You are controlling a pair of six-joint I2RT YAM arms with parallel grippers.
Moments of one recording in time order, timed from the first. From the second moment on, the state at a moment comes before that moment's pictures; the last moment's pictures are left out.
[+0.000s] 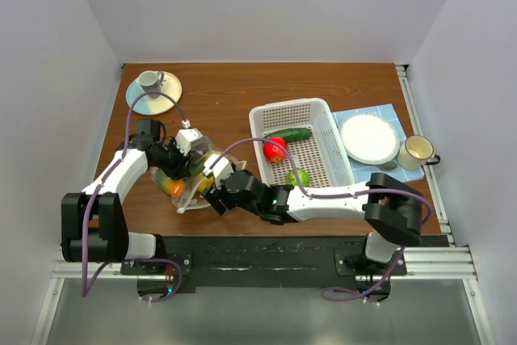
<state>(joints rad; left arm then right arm) 0.01 1.35 0.79 -0.58 0.52 0.71 1.25 1.66 1.00 0.21 0.30 0.12</state>
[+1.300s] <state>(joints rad) 0.01 1.31 0.79 -0.60 0.51 0.71 1.20 2.09 1.32 0.19 0.23 0.14</state>
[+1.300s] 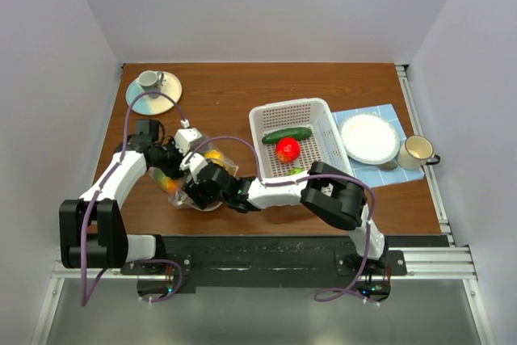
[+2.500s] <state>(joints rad) 0.01 1.37 0.80 -0.61 0.51 0.71 1.20 1.43 0.92 0.22 0.38 0.14</state>
